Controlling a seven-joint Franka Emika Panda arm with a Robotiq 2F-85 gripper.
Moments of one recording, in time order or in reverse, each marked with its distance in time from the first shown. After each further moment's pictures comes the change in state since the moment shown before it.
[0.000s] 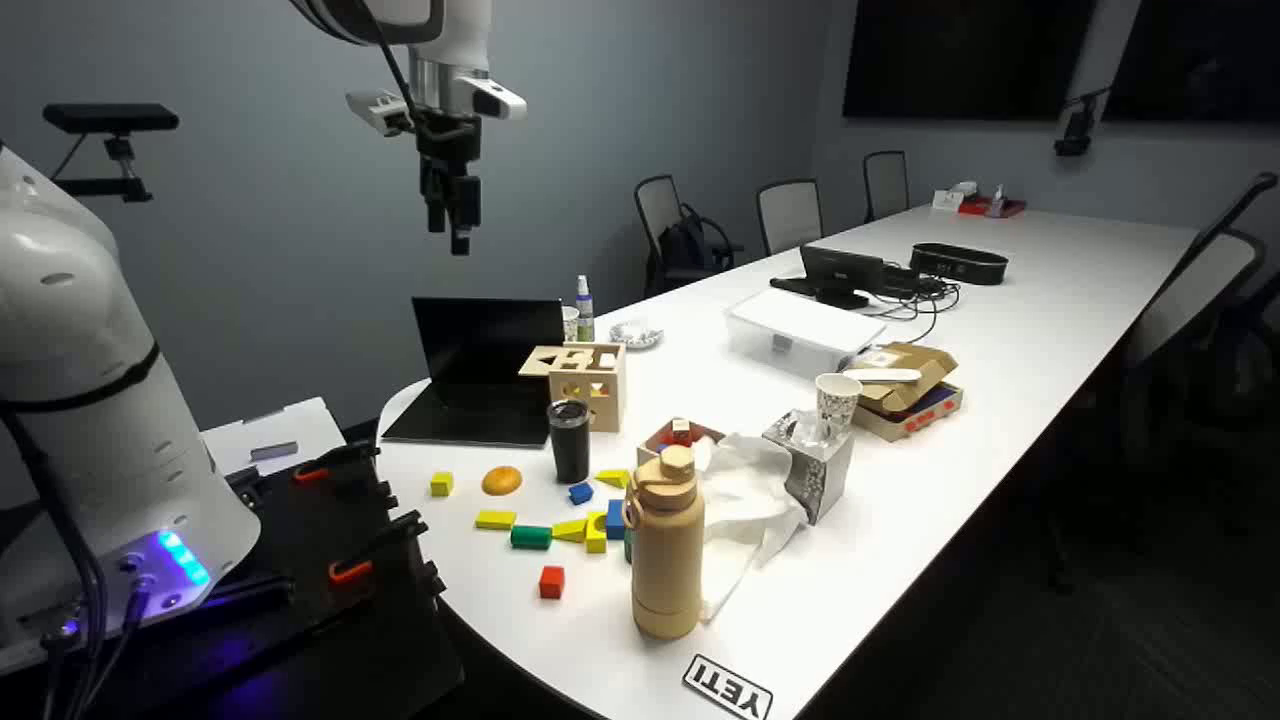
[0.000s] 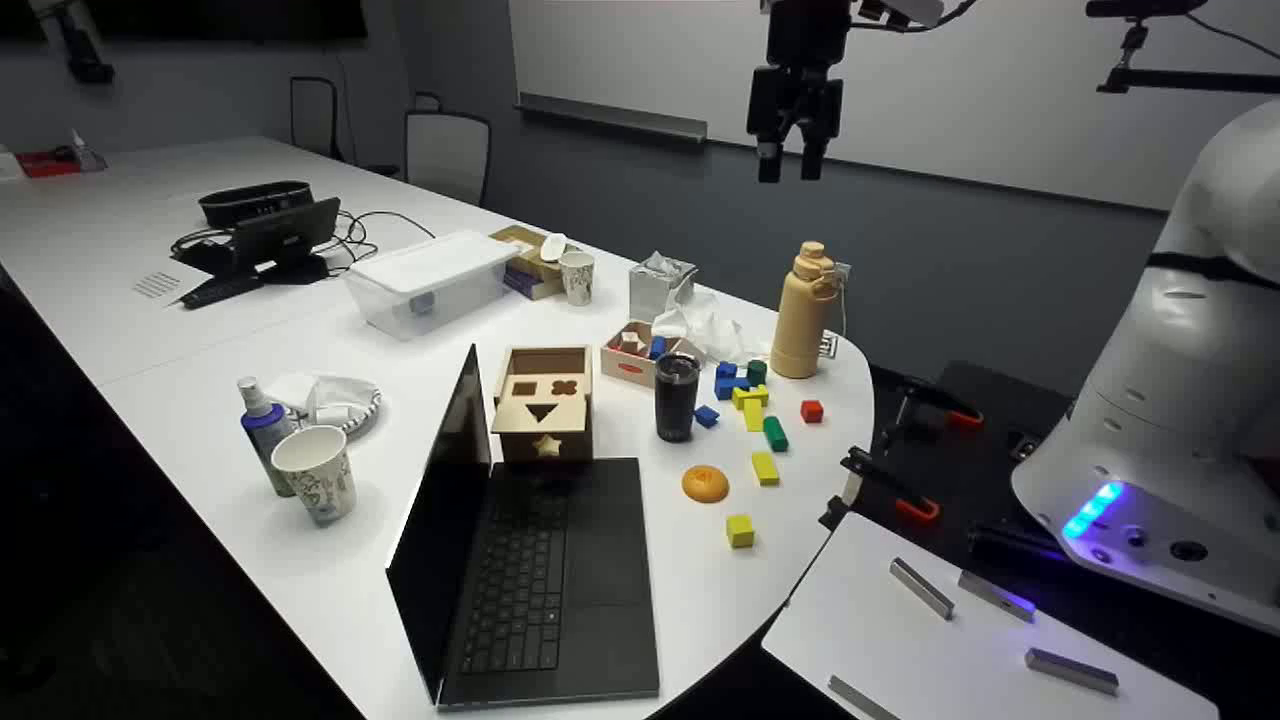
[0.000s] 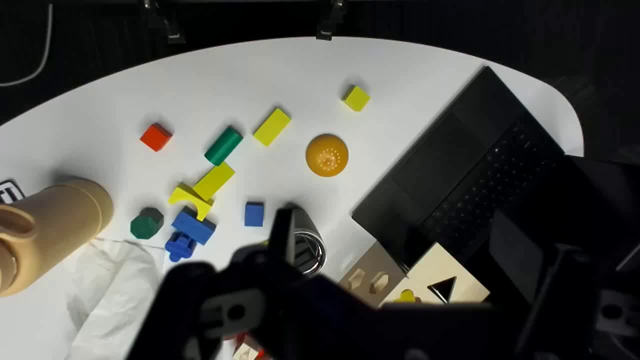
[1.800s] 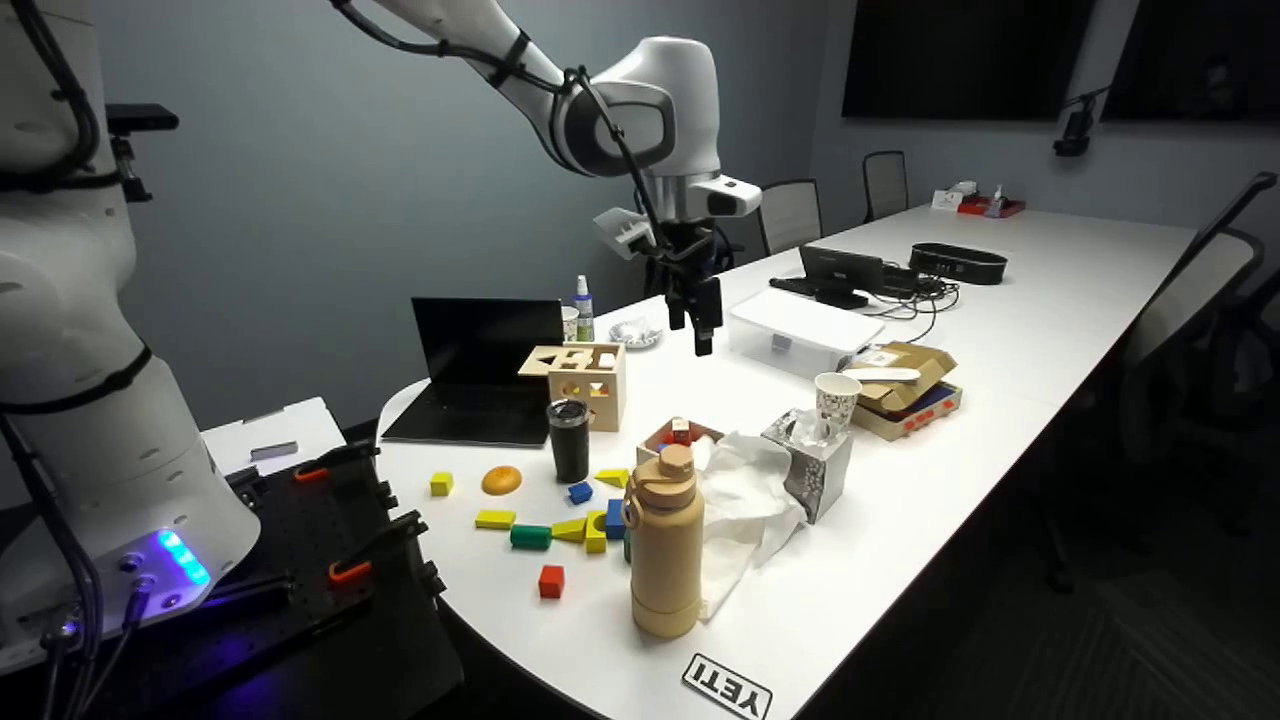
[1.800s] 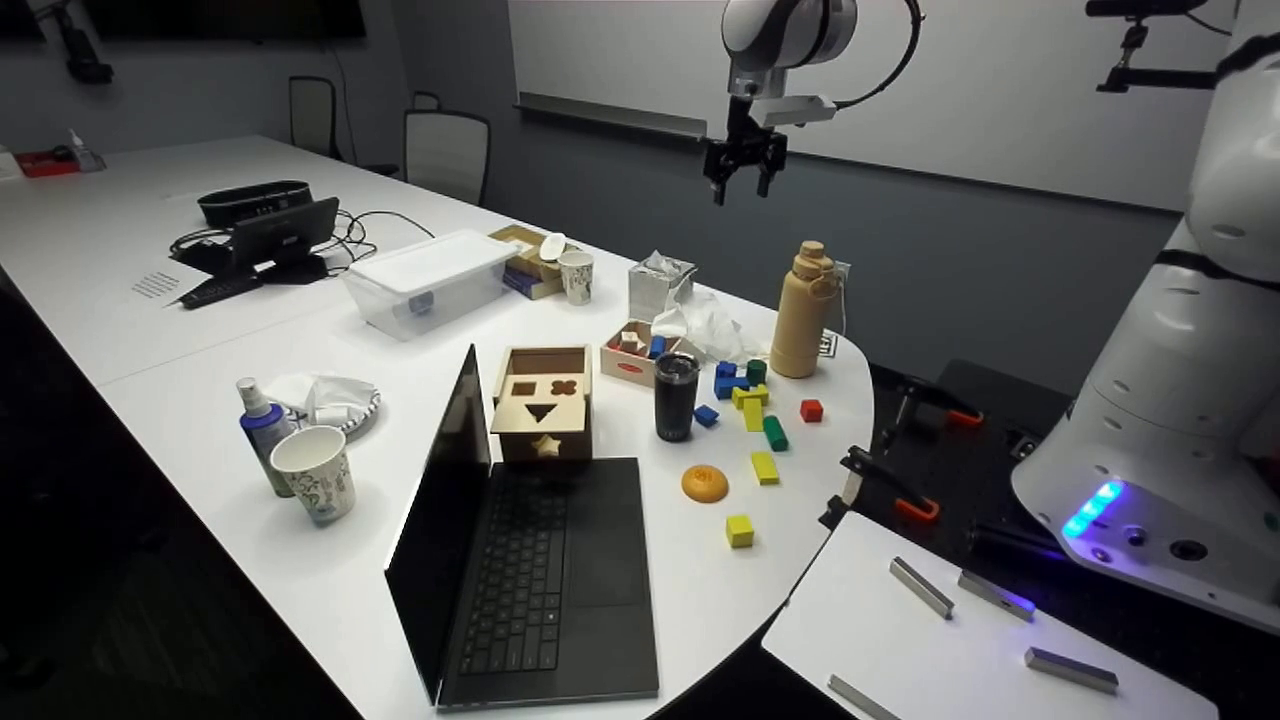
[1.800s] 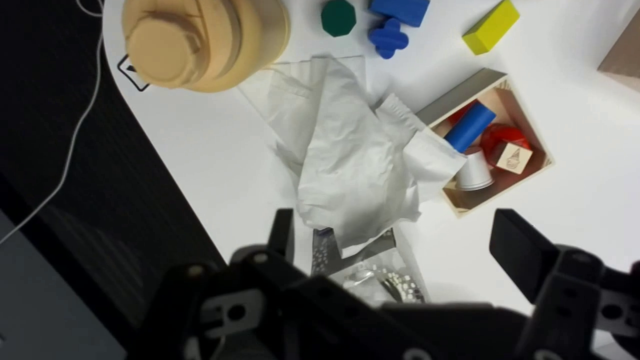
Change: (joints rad) arm -0.215 0.716 -0.188 0.461 -0.147 0.448 0.004
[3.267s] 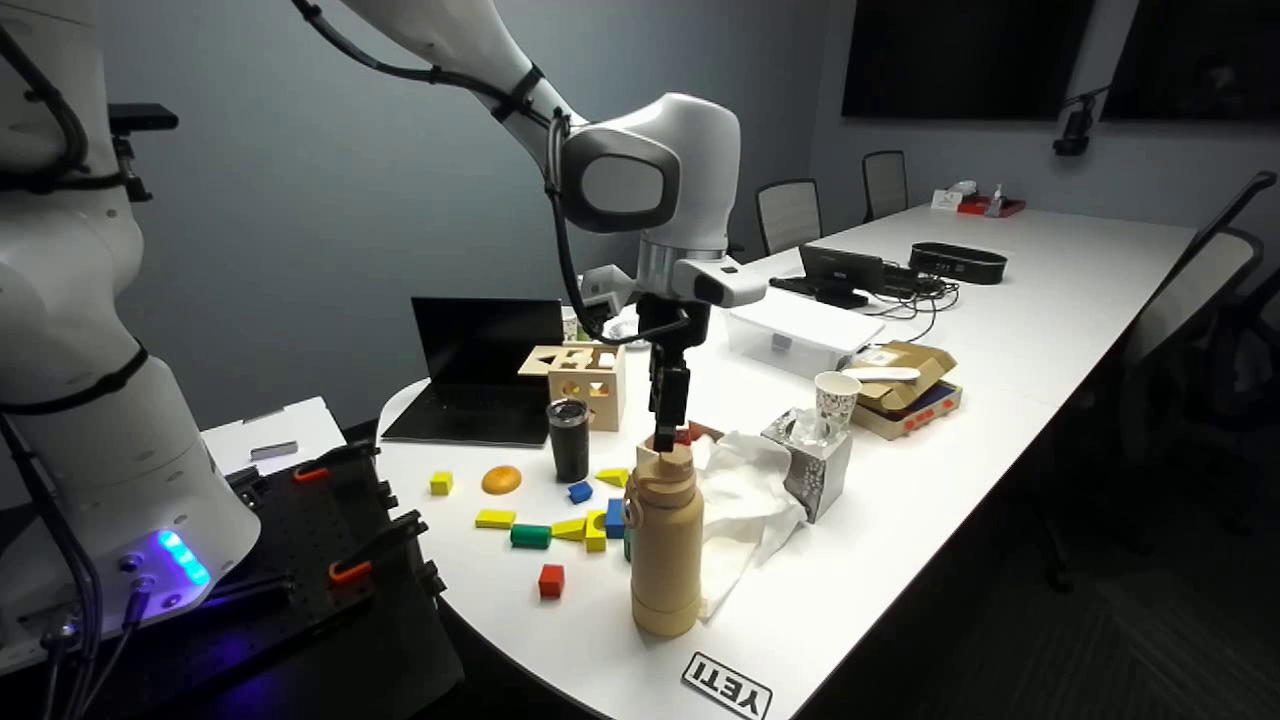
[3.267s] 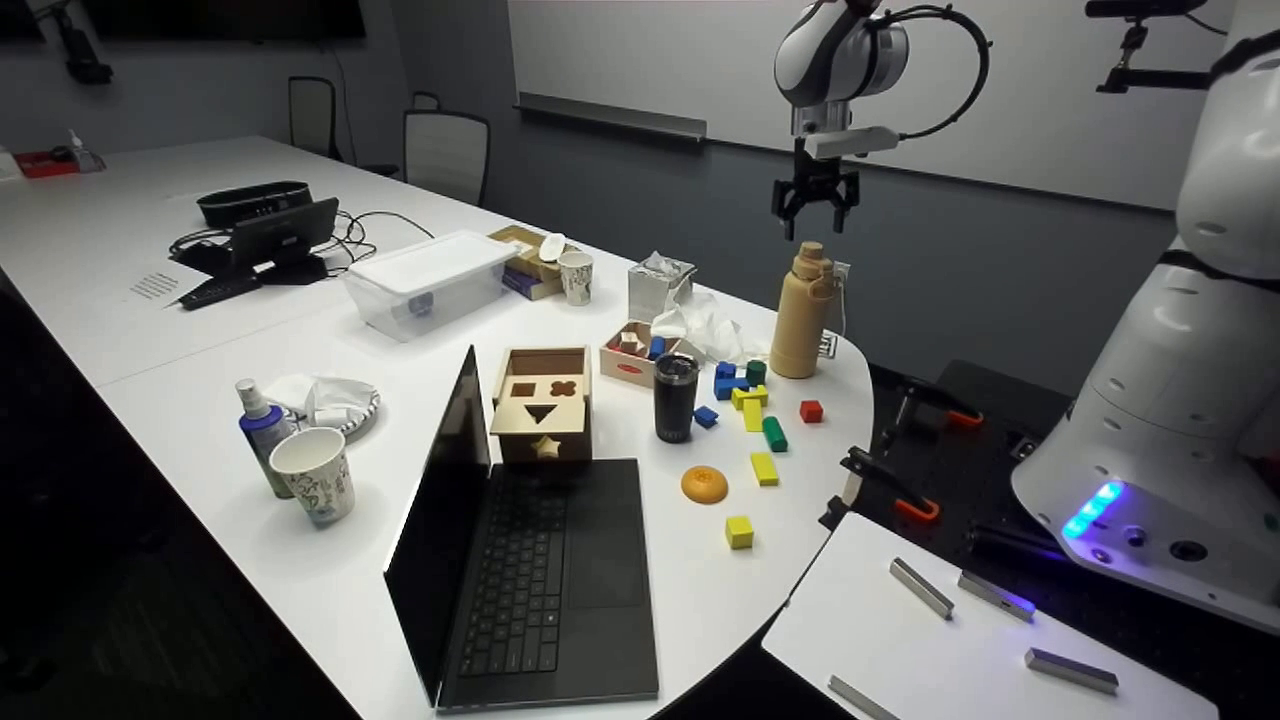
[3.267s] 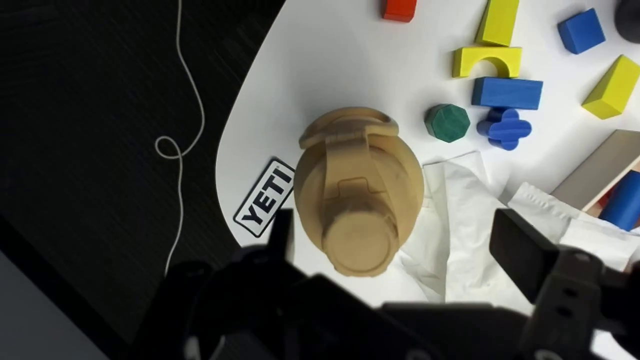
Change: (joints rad) arm -0.071 0.014 -0.104 -0.106 -0.019 -0.081 0.102
